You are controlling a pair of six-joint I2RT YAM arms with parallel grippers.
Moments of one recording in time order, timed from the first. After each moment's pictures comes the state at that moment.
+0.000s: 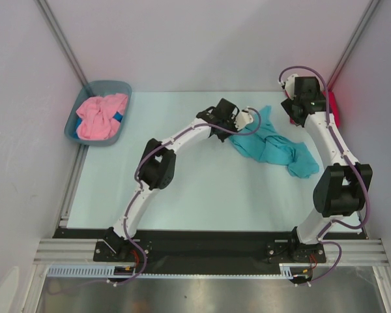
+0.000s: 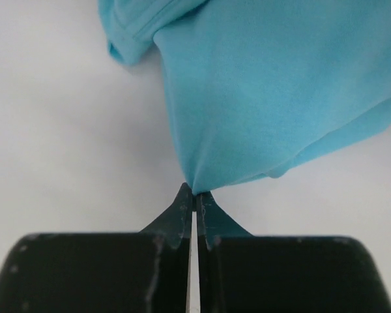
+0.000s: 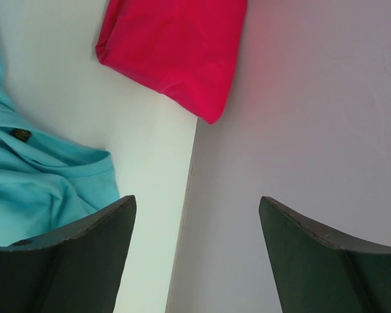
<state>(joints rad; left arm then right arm) -0.70 2.52 2.28 -0.60 0.15 0.52 0.04 1.68 1.56 -0.56 0.46 -0.63</state>
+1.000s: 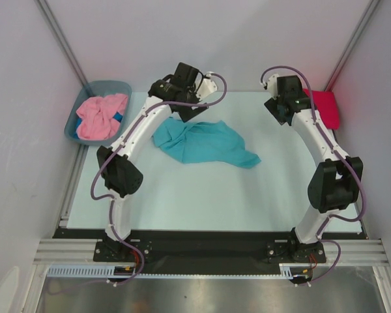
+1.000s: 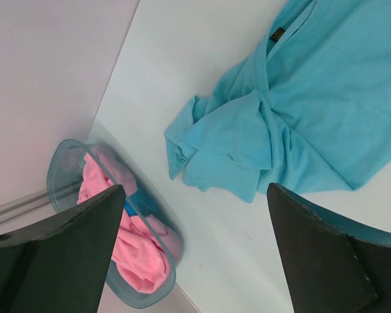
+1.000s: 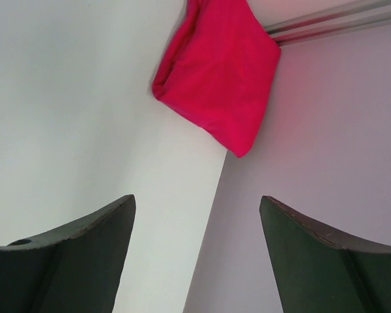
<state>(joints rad) -0.54 2.07 2.26 -1.01 -0.22 0.64 0.17 1.74 1.61 -0.57 0.44 -0.62</state>
